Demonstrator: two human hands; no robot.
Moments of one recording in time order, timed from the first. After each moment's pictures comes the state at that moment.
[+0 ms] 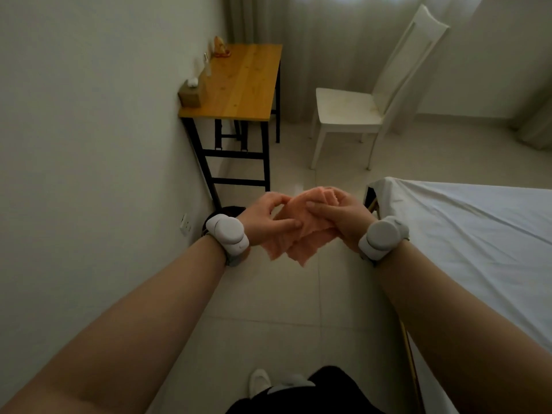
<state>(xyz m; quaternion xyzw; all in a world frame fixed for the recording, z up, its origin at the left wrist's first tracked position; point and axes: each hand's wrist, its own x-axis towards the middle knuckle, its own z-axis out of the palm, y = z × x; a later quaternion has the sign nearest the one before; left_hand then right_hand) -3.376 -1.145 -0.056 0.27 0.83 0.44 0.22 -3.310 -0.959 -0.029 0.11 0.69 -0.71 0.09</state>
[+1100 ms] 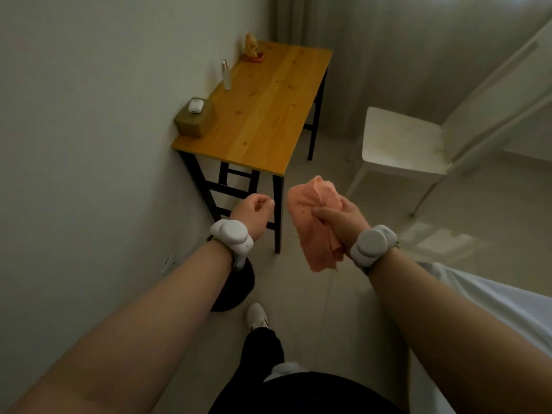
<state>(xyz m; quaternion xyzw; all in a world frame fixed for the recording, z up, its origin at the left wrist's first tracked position) -3.732 -1.032 -0.111 -0.07 0.88 0.45 0.10 -3.712 -0.834 -0.086 0.13 0.67 -0.71 0.17</state>
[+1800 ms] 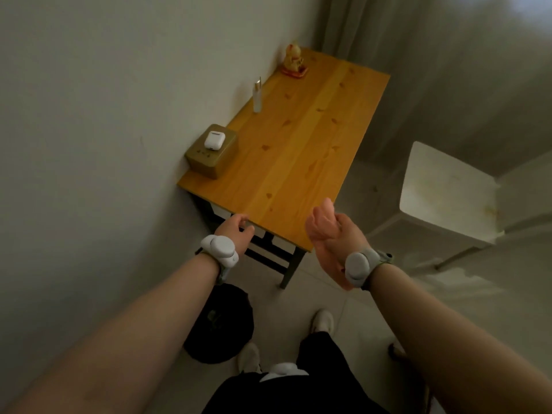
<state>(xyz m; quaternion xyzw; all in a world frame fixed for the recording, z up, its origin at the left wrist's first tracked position) -3.958 -1.132 -0.203 -0.18 0.87 0.42 0.18 -3.961 -0.884 -0.149 0.04 0.83 -0.51 0.22</state>
